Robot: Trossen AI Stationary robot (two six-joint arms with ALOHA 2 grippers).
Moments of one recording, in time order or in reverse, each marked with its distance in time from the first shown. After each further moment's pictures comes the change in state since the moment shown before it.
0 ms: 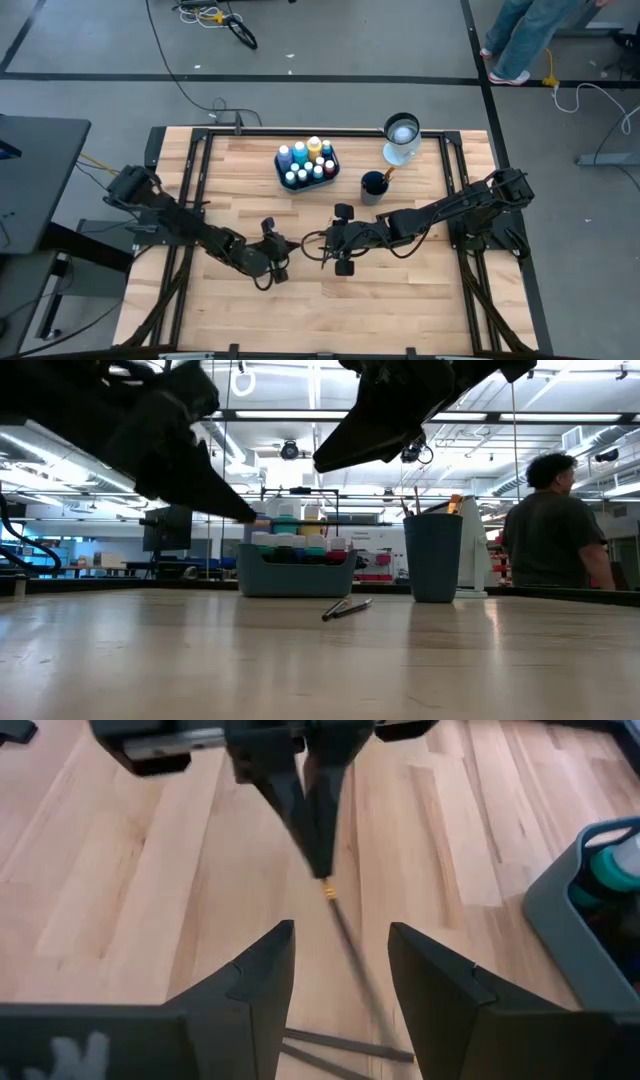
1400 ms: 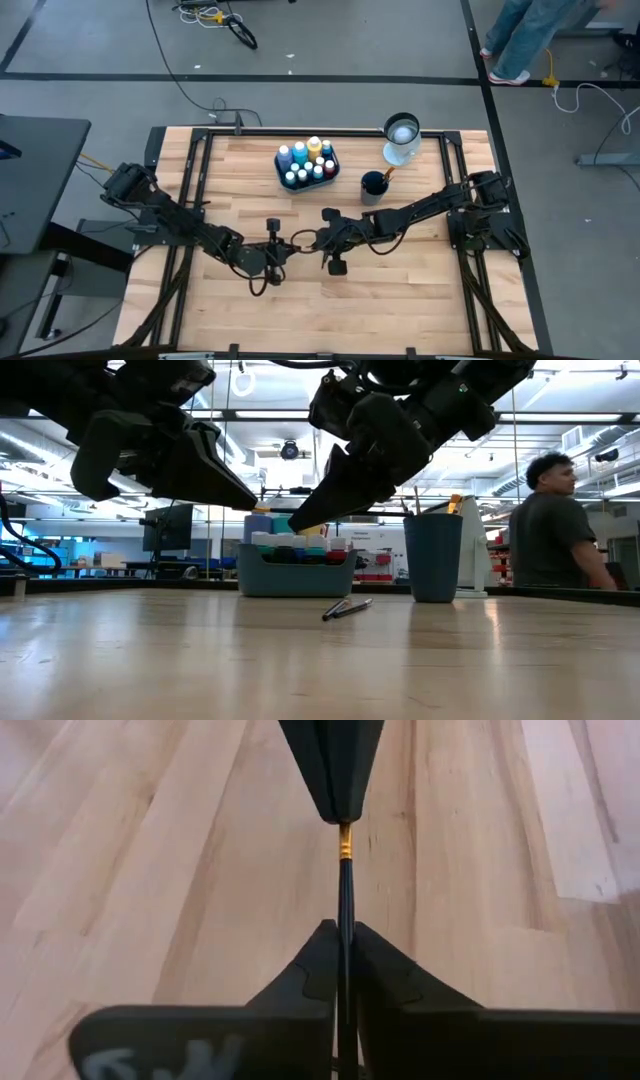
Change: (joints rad) left arm 0.000 -0.052 0.002 0.001 0.080 0.477; right arm -0.084 0.170 0.000 0.145 -0.210 -0.046
